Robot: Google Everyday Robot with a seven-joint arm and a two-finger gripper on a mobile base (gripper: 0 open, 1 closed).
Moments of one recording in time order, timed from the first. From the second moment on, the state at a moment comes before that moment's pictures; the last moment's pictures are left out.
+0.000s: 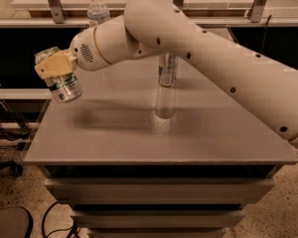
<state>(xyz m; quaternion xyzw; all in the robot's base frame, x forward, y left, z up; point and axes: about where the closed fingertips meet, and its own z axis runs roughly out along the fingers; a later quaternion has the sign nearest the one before) 0.557 0.210 0.945 -0.44 0.71 0.41 0.36</state>
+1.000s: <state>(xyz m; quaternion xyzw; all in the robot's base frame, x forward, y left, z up) 0.550 0.203 0.951 -0.46 0.65 0.44 0.41</state>
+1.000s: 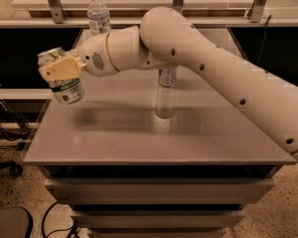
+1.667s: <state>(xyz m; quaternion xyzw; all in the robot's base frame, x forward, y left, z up) 0.534 0.199 0.956 -0.48 0.60 0.46 0.45</state>
